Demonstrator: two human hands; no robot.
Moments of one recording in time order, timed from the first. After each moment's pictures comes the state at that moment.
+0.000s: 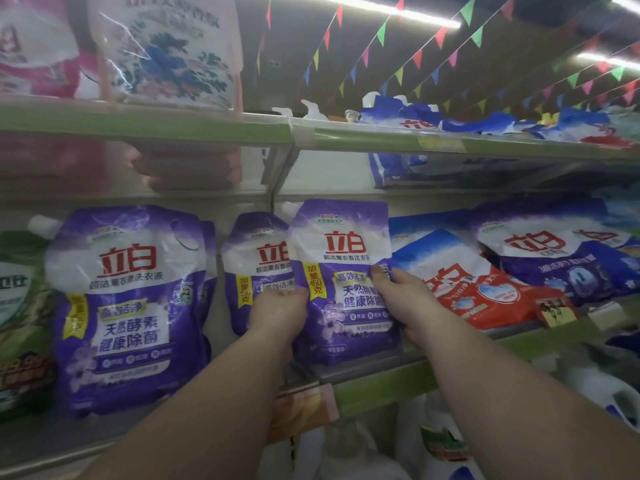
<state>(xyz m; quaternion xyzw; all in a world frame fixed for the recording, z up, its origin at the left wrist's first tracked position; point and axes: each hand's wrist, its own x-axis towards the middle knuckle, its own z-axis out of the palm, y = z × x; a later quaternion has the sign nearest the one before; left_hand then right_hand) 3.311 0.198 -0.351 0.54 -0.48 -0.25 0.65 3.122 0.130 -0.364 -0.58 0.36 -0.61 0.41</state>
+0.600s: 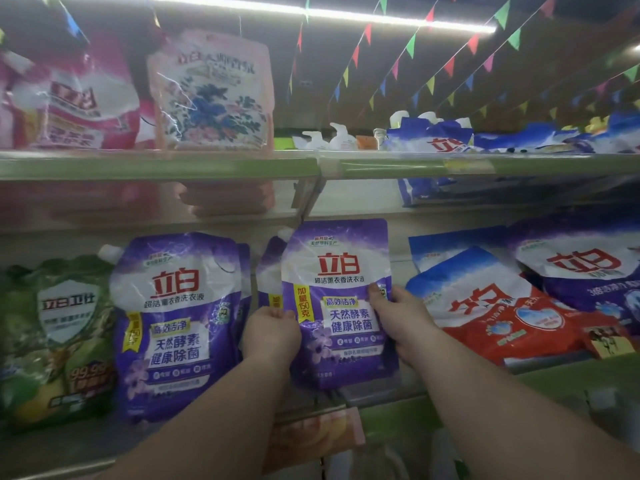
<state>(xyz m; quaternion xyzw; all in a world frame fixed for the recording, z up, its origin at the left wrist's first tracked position) 3.346 0.216 -0.350 0.60 -0.41 -0.11 0.68 3.170 0.134 -0.351 -0.56 0.31 -0.62 0.45</state>
